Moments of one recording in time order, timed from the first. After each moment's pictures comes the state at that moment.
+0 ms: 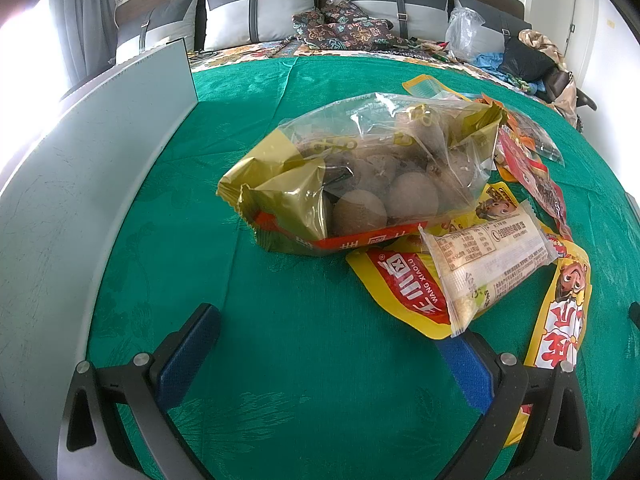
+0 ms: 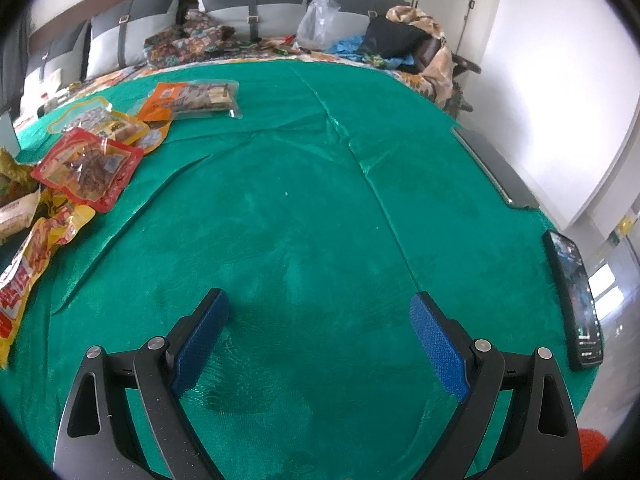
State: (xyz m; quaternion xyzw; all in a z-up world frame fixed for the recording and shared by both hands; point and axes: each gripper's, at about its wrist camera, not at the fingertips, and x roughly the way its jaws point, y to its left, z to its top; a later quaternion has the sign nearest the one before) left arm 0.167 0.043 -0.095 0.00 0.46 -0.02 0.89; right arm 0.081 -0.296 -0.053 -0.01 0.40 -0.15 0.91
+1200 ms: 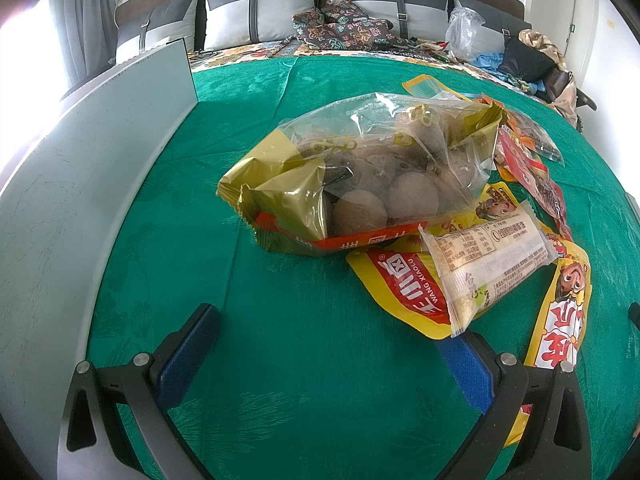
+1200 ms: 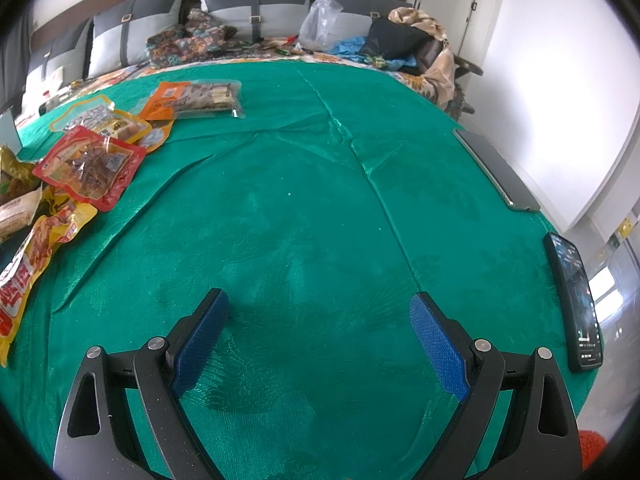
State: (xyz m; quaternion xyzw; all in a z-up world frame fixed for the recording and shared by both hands) left arm 0.167 0.044 -0.096 0.00 0.46 -0.02 0.89; right arm 0.082 -0.293 -0.053 -0.02 0.39 -0.15 0.91
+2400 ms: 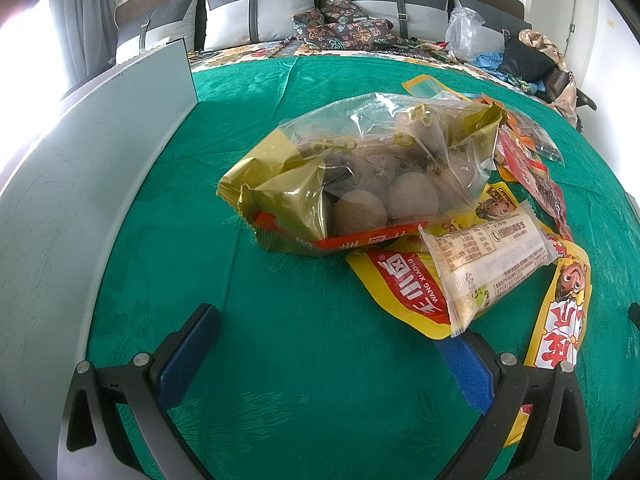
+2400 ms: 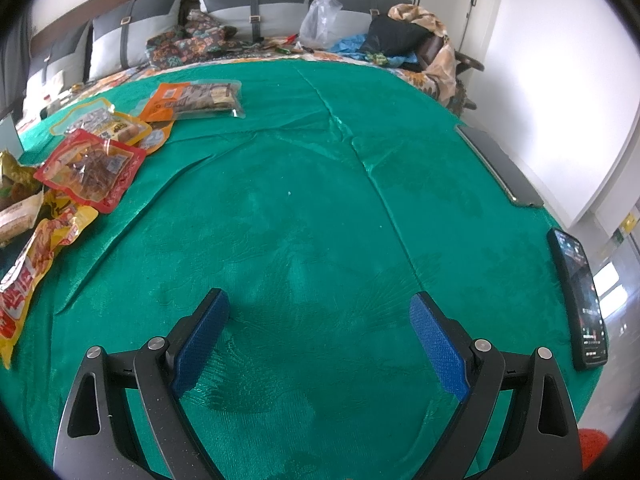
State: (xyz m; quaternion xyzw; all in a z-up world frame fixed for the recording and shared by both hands) left arm 0.167 0.044 -0.096 0.00 0.46 -0.02 0.89; right arm 0.081 -0.293 -0.053 -0.01 0.40 -0.14 0.91
